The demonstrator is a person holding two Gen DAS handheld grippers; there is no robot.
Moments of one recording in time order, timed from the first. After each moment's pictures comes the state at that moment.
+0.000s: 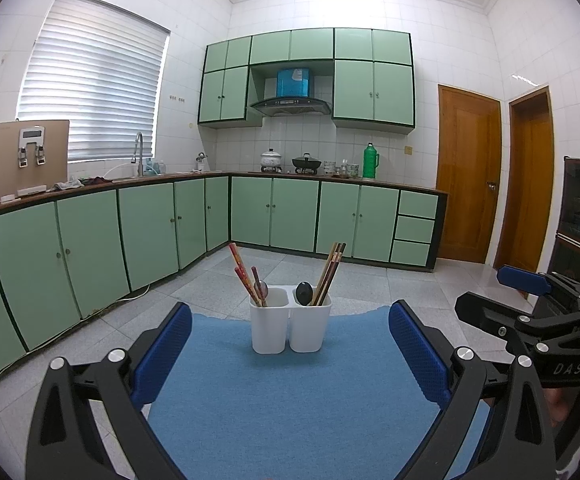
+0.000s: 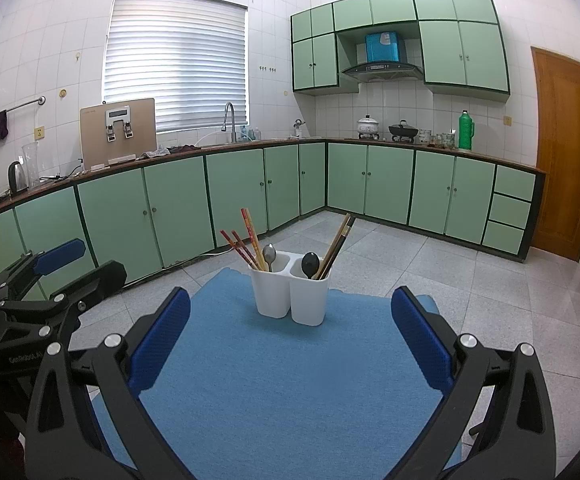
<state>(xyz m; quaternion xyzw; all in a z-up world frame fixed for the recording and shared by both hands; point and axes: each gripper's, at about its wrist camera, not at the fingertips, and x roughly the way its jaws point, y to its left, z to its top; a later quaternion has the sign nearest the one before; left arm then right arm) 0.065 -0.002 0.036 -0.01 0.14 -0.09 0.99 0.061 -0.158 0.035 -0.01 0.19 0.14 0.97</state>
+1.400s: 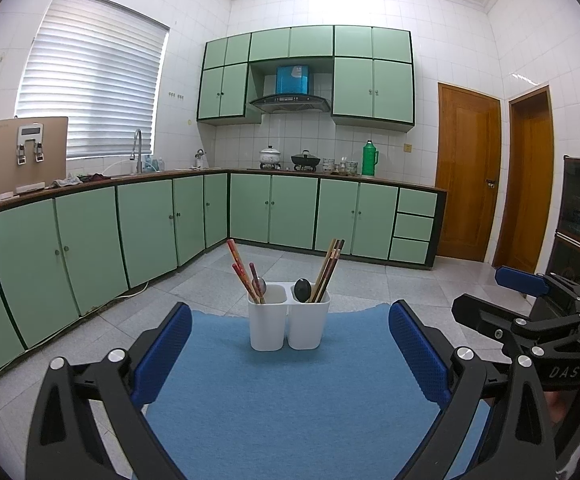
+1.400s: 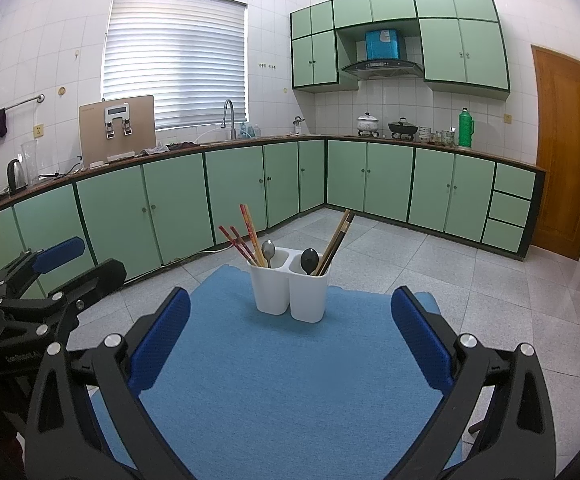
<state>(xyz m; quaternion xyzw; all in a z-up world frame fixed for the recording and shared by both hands) 0.068 0.004 0.034 -0.01 0.15 -0.09 0.98 0.065 -0.158 0.032 -0.01 0.19 0.14 0.97</state>
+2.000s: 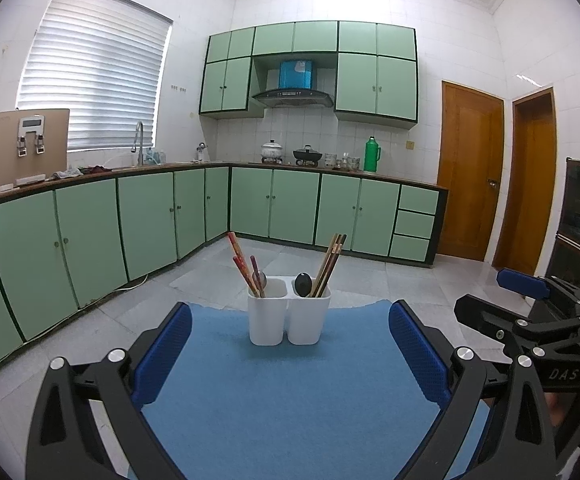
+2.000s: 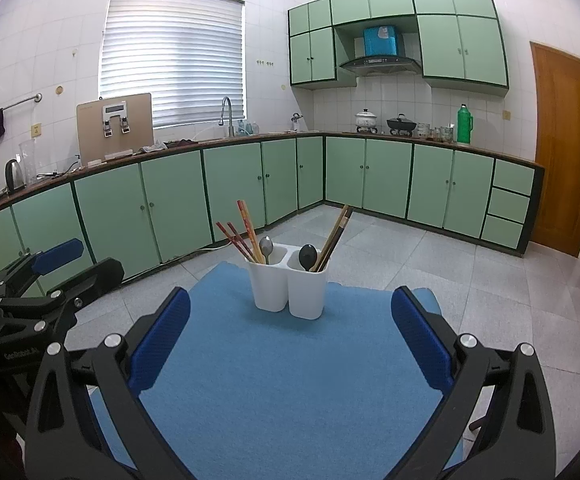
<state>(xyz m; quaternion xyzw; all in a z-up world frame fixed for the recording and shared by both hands) 0.074 0.008 0.029 -0.02 0.16 -0.09 0.98 0.067 -0.163 0.025 -0.01 0.20 0.14 0.97</state>
